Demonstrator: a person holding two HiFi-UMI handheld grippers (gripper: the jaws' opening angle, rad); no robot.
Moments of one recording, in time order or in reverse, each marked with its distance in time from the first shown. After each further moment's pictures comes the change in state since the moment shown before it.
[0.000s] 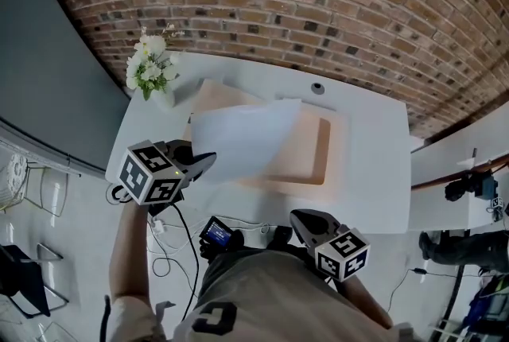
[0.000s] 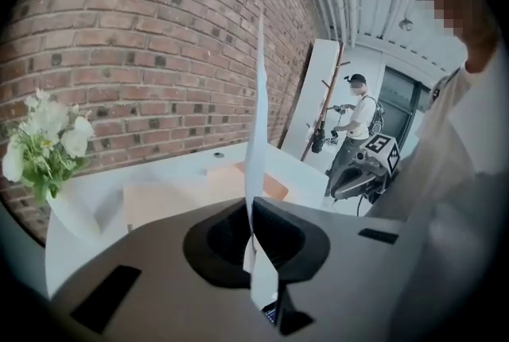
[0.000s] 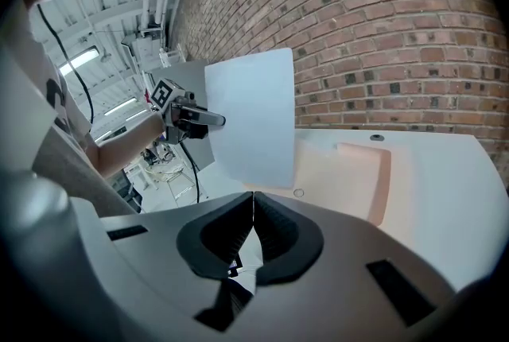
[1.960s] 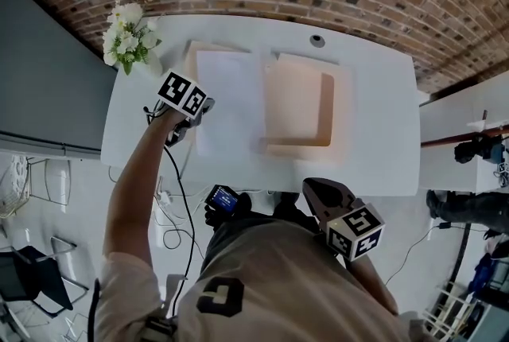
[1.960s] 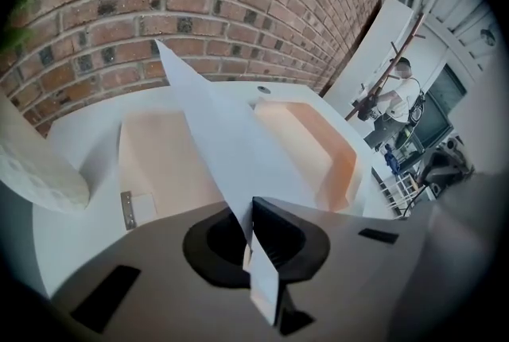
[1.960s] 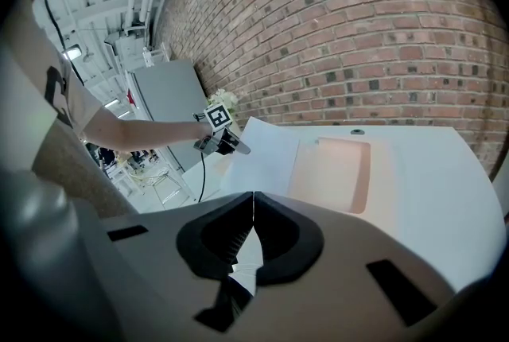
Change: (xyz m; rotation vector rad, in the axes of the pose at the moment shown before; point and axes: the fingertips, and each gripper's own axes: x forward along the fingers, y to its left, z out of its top) left arm 0.121 0.131 -0.091 -0.208 0.423 0.087; right arm -0.007 -0.011 -0.005 0.065 0.004 -0.092
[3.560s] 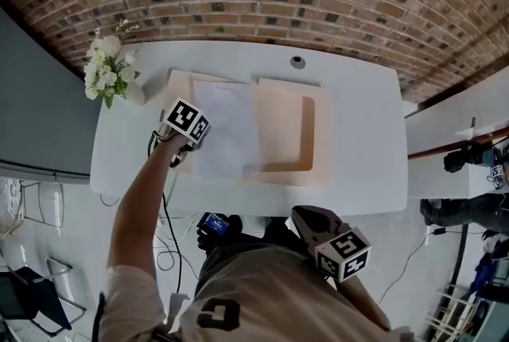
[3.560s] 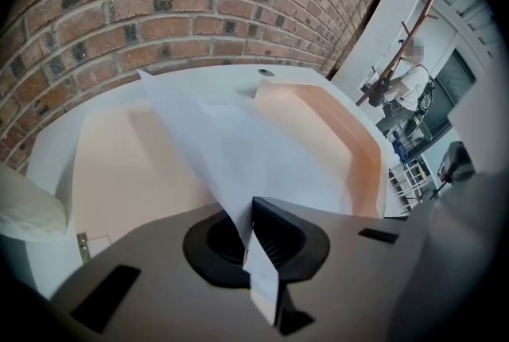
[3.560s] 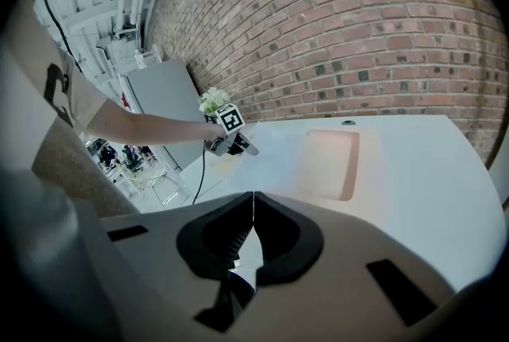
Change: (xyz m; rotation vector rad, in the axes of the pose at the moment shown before) left arm 0.063 0.004 0.015 0.041 0.087 0.048; right arm -0.007 -0.020 -0.014 0.051 0.023 -0.011
